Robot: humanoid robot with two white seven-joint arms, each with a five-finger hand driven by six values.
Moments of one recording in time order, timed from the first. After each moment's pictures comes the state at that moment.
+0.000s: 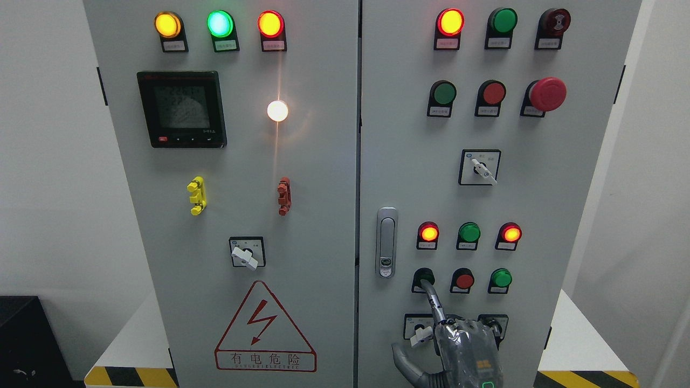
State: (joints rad) left arm 0.00 -0.11 -0.05 0.00 0.11 -0.04 0.04; right arm -0.21 0.14 0.06 -1.64 1.29 -0.17 -0.21
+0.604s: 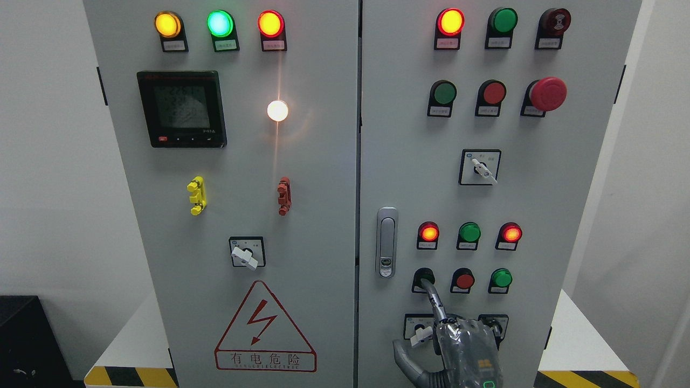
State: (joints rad) left arm 0.00 -0.11 -0.05 0.00 0.11 -0.04 0.04; right arm -0.20 0.14 0.06 -1.66 1.22 -0.18 -0.20
